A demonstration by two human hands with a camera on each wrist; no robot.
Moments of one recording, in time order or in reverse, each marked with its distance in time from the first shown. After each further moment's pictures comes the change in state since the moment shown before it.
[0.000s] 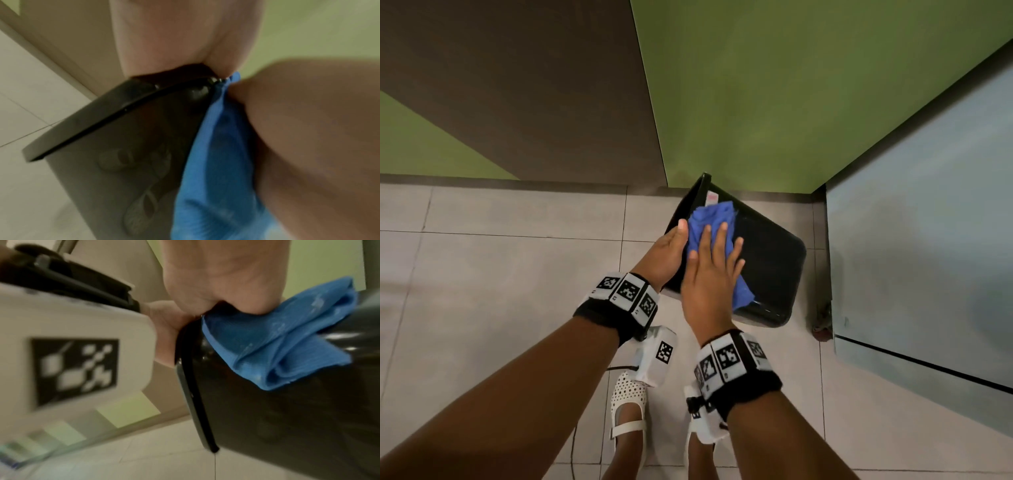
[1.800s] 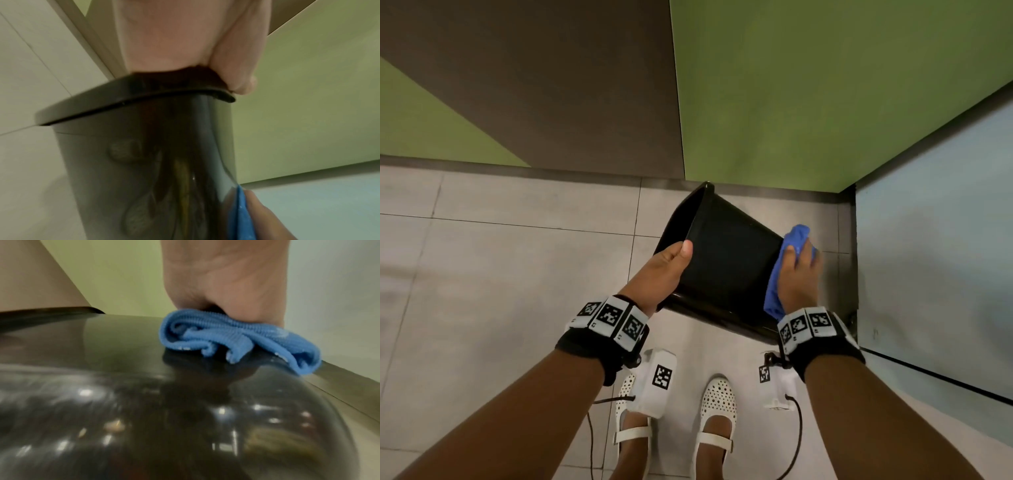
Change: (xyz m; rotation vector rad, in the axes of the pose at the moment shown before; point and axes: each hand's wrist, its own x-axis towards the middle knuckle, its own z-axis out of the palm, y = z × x) left_hand -0.003 -0.056 -0.028 0.008 -0.100 -0.103; right_hand 0.066 0.109 -0.008 0.176 0.109 0.373
